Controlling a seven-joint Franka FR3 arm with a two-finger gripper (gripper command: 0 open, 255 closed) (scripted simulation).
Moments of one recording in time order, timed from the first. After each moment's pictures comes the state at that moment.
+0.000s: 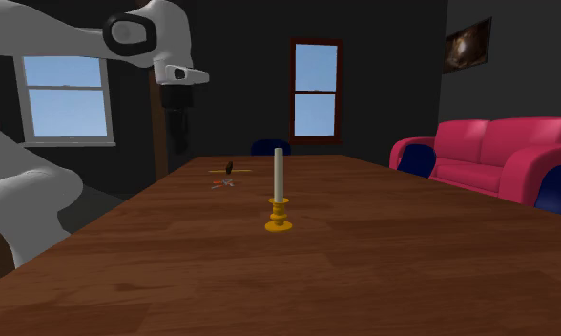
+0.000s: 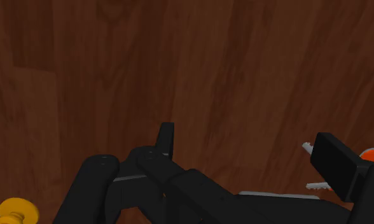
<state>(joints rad) -0.01 -0.75 -0.02 -2.35 0.02 1.64 -0.04</state>
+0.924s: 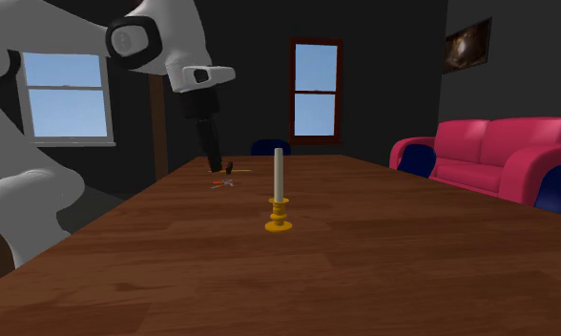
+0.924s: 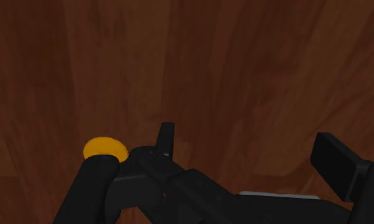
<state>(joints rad) -0.06 -0.56 -0.25 -2.32 -0.01 1.97 -0.28</state>
